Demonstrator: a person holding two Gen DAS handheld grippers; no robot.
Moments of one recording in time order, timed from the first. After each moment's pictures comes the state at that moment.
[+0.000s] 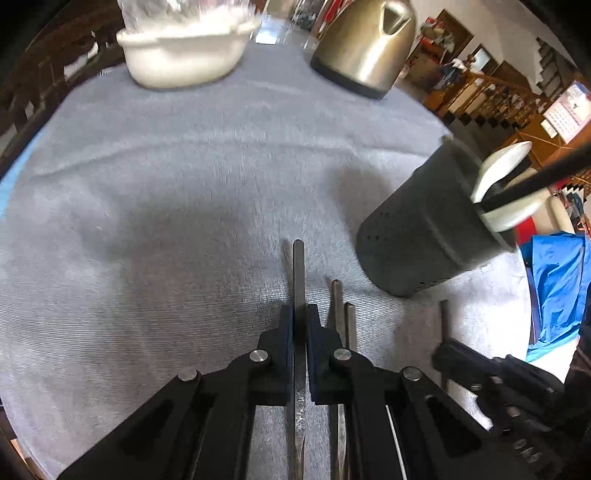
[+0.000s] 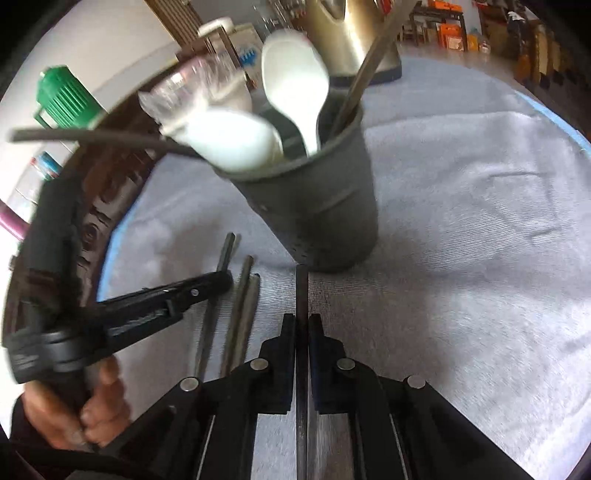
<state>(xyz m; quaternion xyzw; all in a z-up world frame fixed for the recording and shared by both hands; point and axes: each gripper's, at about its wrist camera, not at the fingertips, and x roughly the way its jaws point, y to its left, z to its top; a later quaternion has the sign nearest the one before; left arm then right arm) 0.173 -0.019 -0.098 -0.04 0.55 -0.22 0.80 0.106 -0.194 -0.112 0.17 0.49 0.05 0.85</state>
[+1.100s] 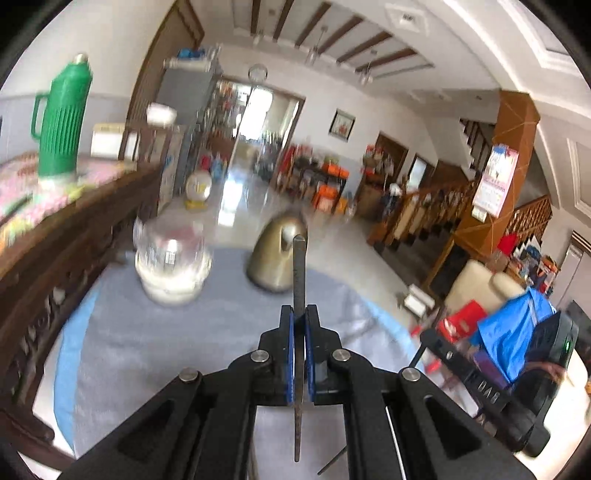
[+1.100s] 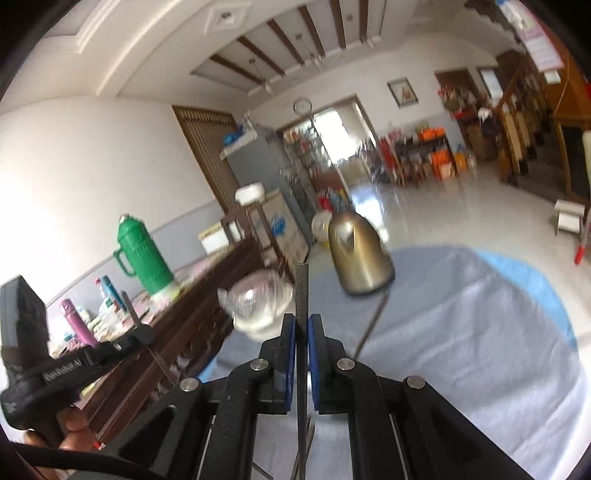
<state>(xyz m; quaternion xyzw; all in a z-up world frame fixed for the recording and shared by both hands) 0.068 0.006 0.155 -0.11 0.24 -0.26 0.93 0.001 -0.235 0.089 0.21 0.17 0.02 0.96</state>
